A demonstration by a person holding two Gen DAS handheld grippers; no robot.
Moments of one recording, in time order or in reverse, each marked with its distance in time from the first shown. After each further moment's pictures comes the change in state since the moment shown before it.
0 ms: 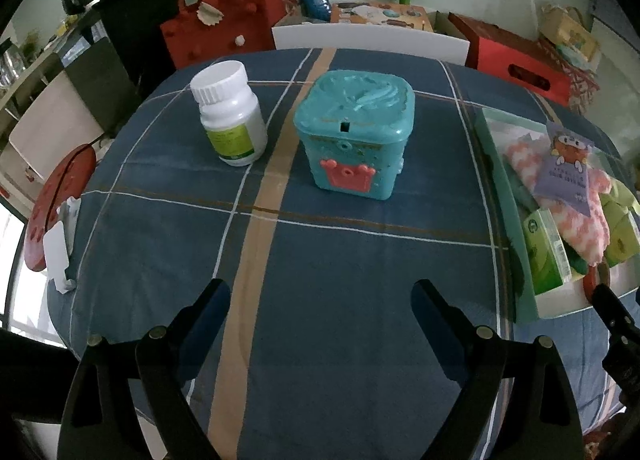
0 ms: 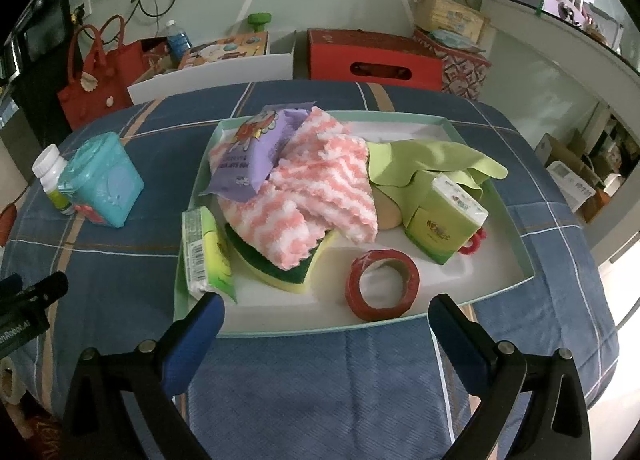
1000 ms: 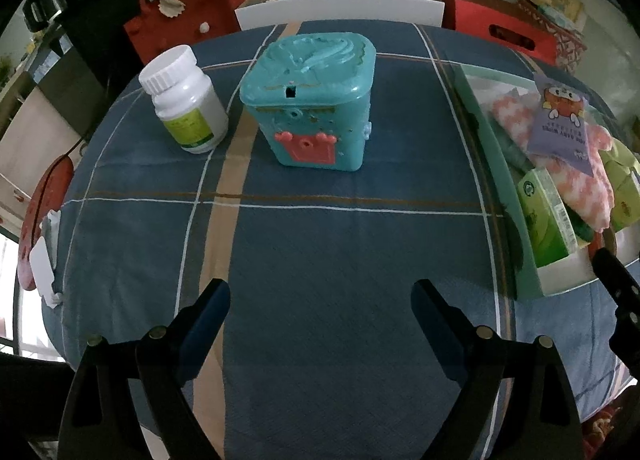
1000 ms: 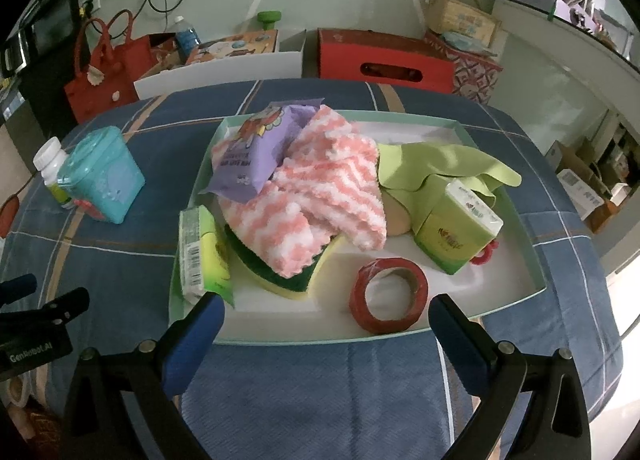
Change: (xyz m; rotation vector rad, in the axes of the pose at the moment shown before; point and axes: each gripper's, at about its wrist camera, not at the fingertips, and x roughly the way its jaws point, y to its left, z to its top) left arm 0.020 -0.022 -0.001 0.097 0.083 -0.019; right arm 0.013 0.002 0.001 -0.034 -0.007 0.016
